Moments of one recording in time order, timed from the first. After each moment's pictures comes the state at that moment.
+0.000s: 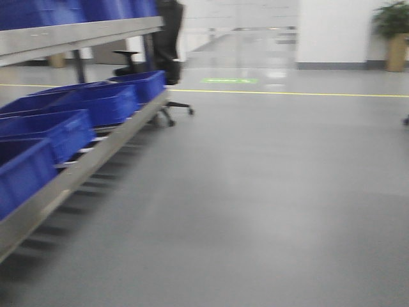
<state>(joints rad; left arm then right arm) -0.52 1.37 -1.80 0.45 1.04 -0.49 0.69 1.34 -1.74 -0.47 1.08 0.57</state>
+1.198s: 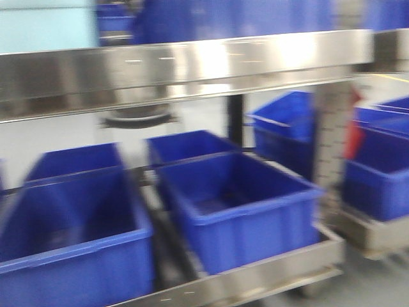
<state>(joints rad) -0.52 1.37 -1.80 0.46 1.02 -0.49 0.69 1.34 -1.74 -0.47 1.08 0.57</state>
